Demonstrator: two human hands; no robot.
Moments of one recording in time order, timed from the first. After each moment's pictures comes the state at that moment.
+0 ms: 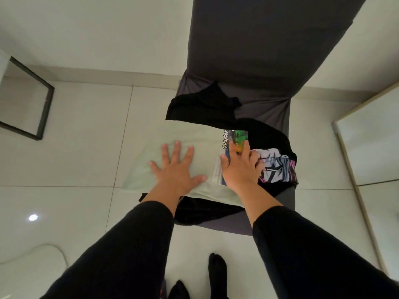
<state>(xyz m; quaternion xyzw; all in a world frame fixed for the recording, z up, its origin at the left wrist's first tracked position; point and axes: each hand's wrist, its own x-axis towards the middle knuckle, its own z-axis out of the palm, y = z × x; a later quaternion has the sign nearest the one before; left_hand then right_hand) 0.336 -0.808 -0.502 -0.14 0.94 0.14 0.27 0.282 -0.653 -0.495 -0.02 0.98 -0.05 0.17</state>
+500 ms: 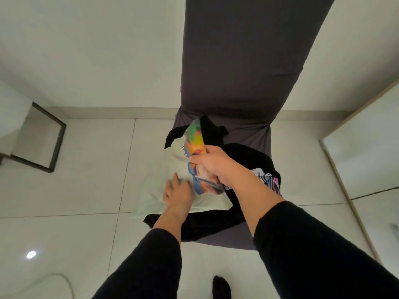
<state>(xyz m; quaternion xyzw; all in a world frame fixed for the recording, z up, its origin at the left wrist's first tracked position) 0.343 -0.774 -0.459 -0.45 0.70 0.53 0.14 0.274 -0.697 -0.362 0.03 0.79 -0.51 0.34</state>
